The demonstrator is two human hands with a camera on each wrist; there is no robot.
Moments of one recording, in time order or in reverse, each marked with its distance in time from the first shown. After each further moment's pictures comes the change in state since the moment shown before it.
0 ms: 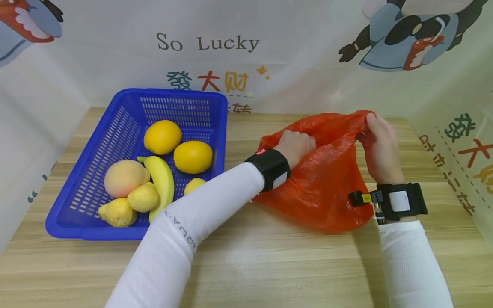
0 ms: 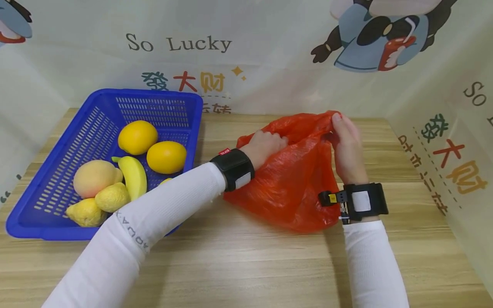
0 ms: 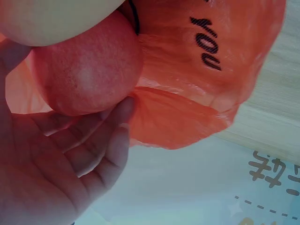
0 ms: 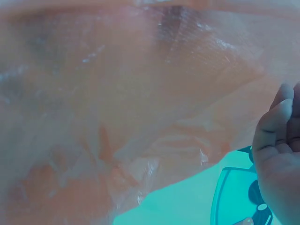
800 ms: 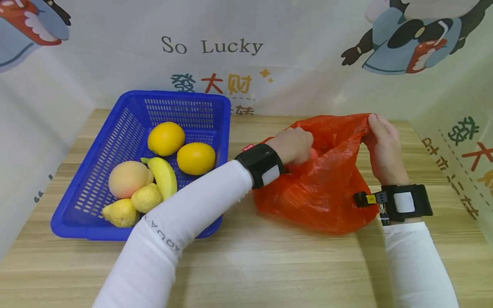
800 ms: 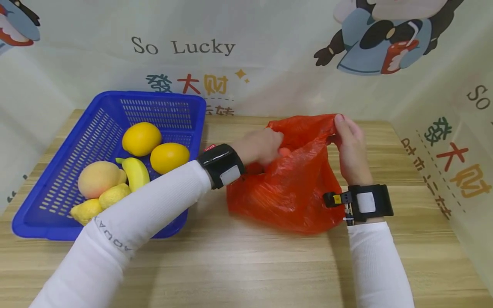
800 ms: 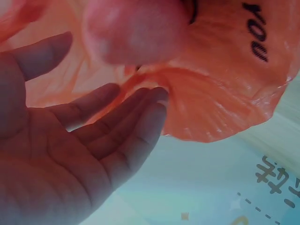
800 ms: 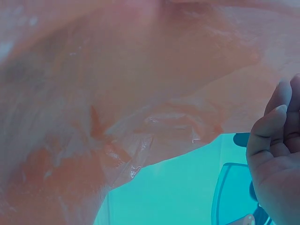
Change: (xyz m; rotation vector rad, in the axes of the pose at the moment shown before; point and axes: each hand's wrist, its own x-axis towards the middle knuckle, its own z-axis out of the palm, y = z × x) left_hand -0.023 -0.010 -0.030 -0.249 -0.131 -0.080; right_hand 0.004 -0.001 -0.006 -0.089 -0.034 0.041
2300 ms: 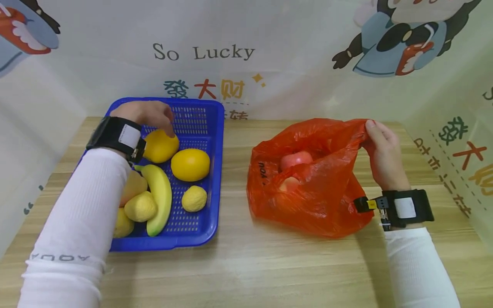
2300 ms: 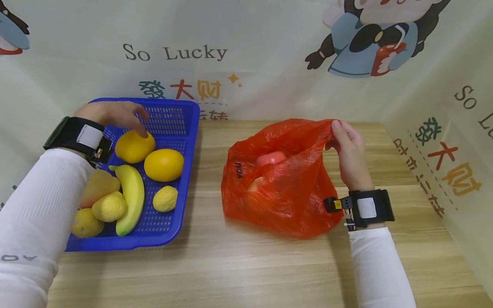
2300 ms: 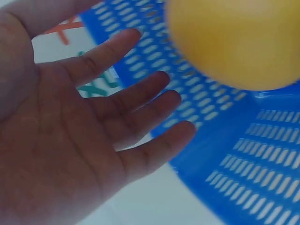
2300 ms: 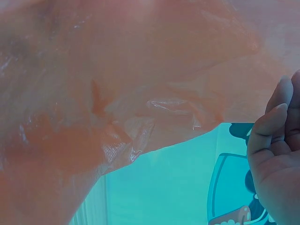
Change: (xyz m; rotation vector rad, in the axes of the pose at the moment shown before) left_hand -0.106 -0.246 -0.044 -0.248 -0.127 -0.362; right_hand -0.007 -0.002 -0.010 -0.033 0.017 -0.036
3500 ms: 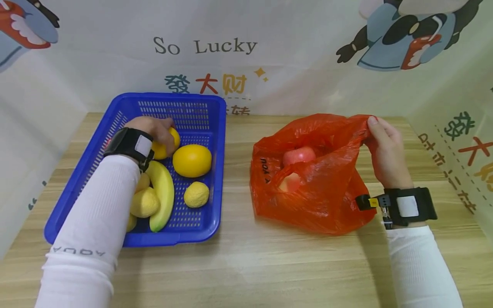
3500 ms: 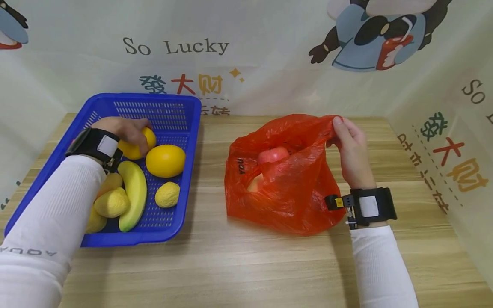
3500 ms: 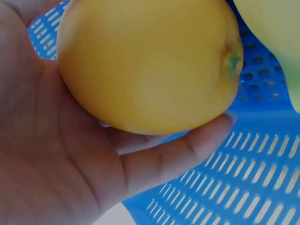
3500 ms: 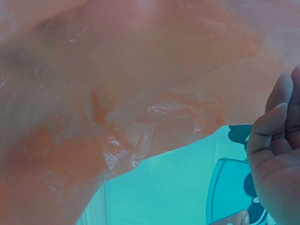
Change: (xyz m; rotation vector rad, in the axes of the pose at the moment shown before) left_hand 0.016 -0.015 0.036 -0.135 -0.062 -0.221; right_hand -0.002 0.001 0.006 0.010 0.011 -0.010
